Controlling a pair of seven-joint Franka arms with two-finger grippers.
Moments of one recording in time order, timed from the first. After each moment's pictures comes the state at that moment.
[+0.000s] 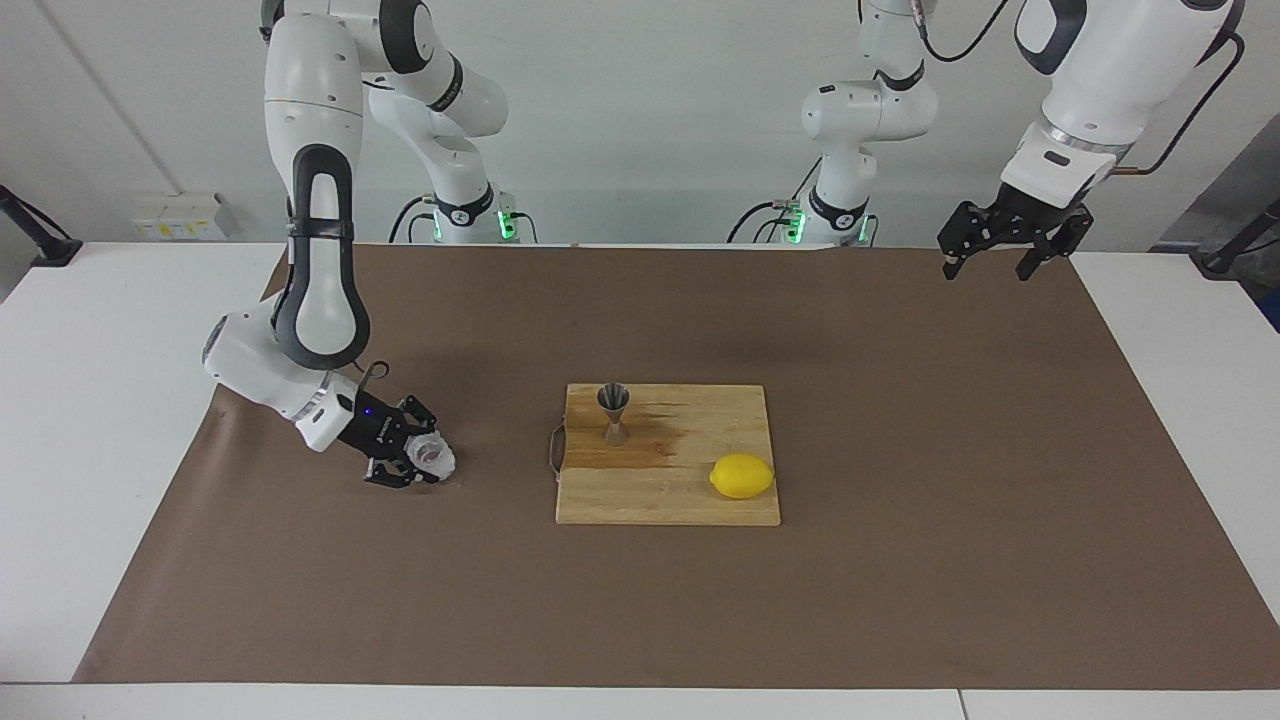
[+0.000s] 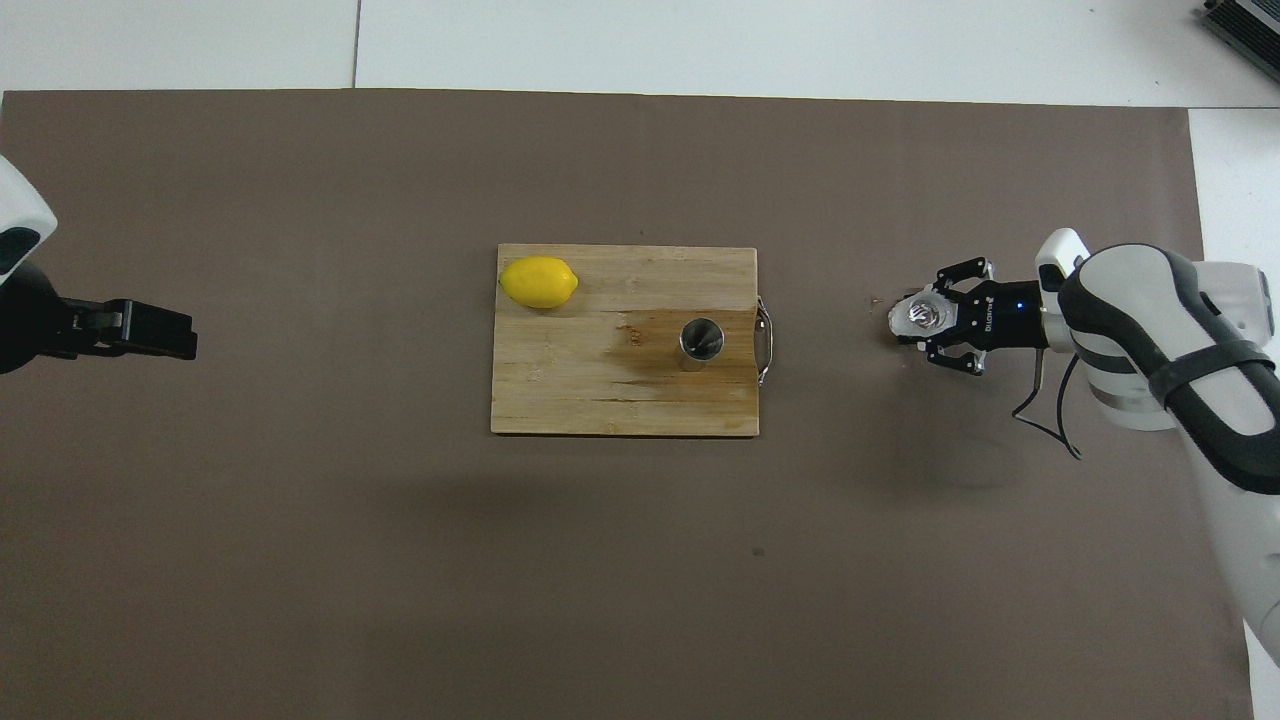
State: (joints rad) left arm 0.00 -0.09 -0.09 -1.68 -0.02 1.62 -0.03; right arm -0.08 0.43 -0.03 -1.92 0.93 2.19 -2.11
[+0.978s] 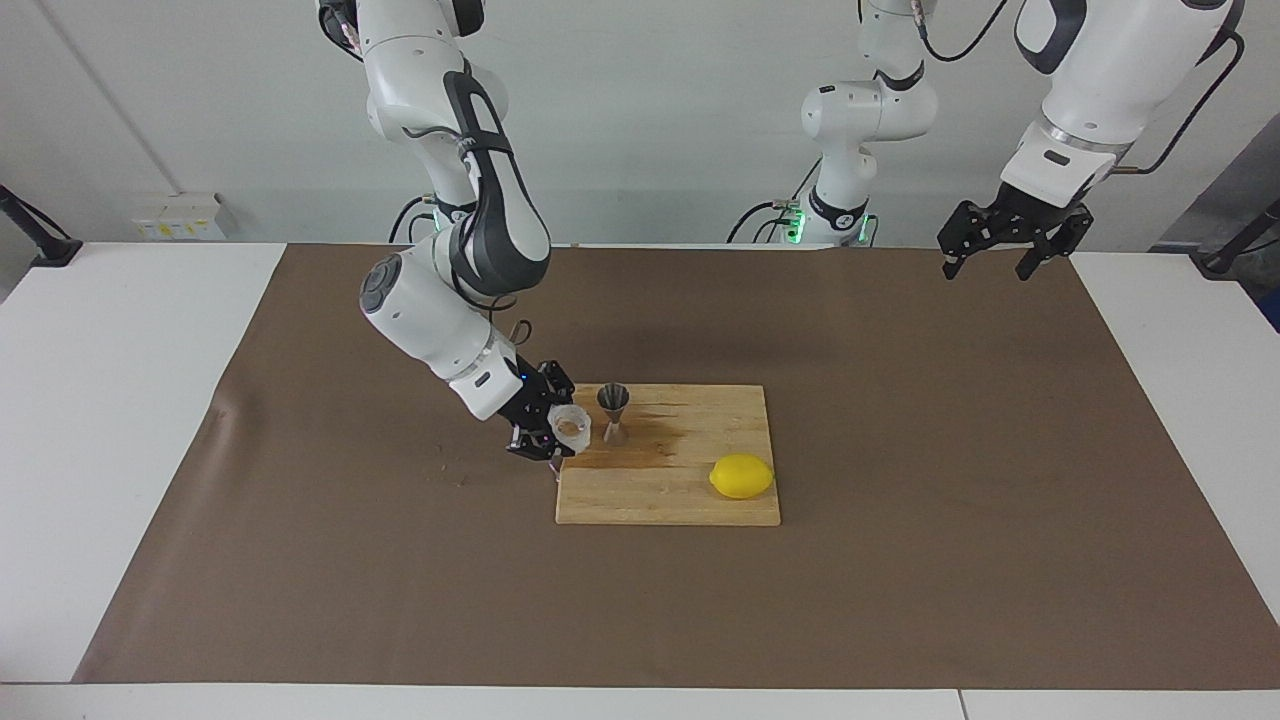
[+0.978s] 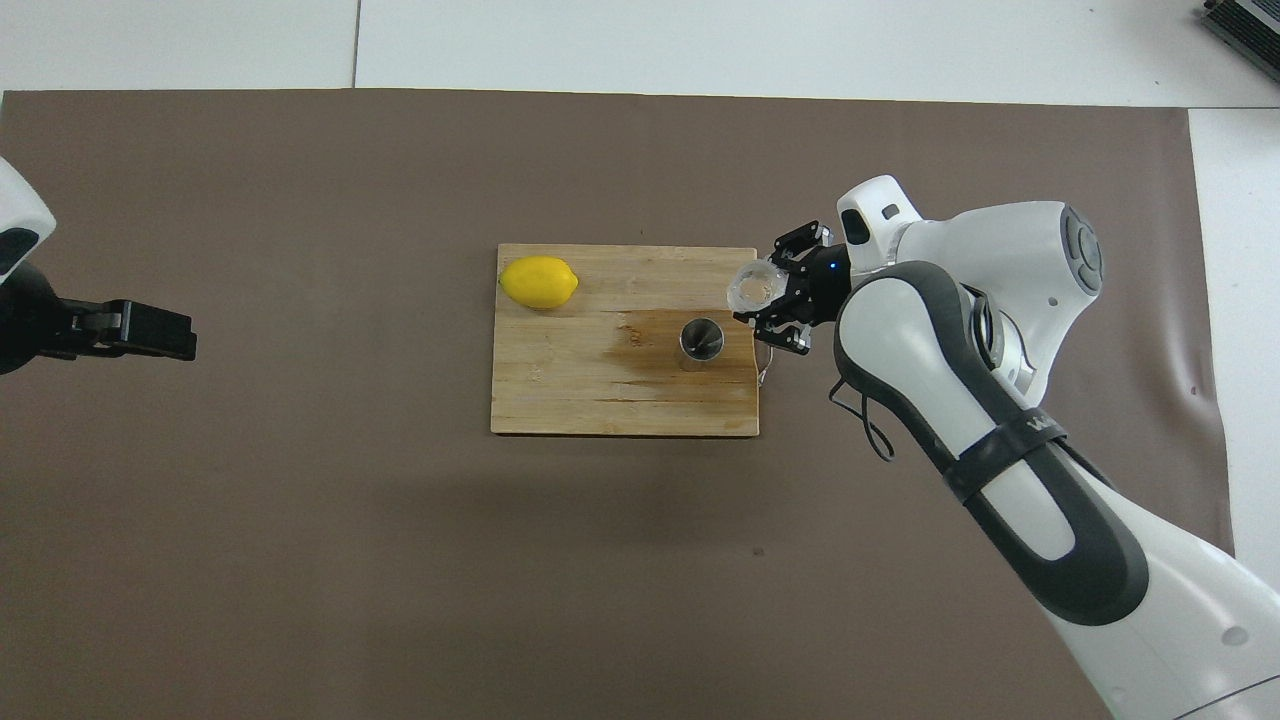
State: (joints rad) left arm 0.00 -0.09 -0.09 -1.68 -0.02 1.62 -0.03; right arm 0.27 0.33 -0.01 -1.85 0.63 2.32 -1.49
